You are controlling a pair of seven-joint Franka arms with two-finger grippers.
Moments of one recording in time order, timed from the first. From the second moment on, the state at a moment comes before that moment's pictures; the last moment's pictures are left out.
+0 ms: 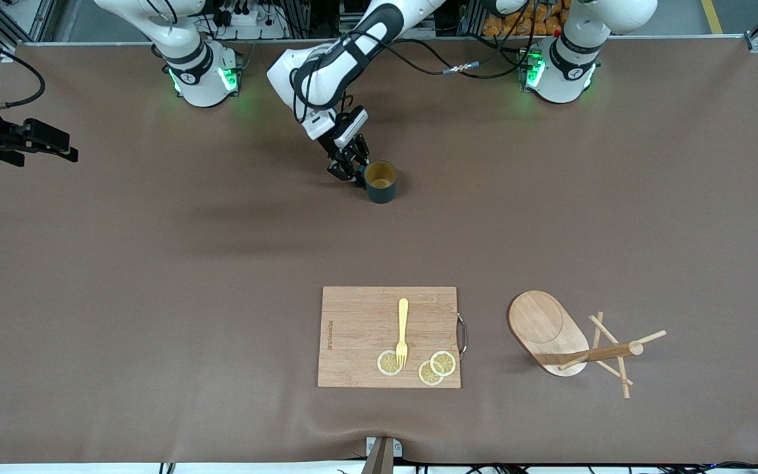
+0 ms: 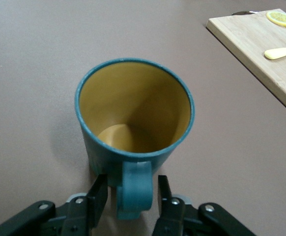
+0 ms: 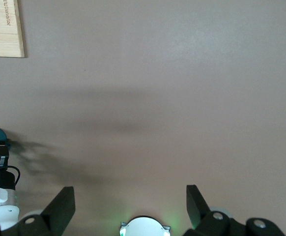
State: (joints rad) left arm -1.33 0.98 0.06 -1.23 0.57 1.73 -2.65; right arm -0.06 -0.01 0.01 -1.58 0.06 1.41 -0.09
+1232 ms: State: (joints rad) left arm -1.20 0.80 0.06 -1.17 0.40 1.72 -2.50; right arm -0.06 -0.01 0.02 -1.57 0.06 1.41 -0.09
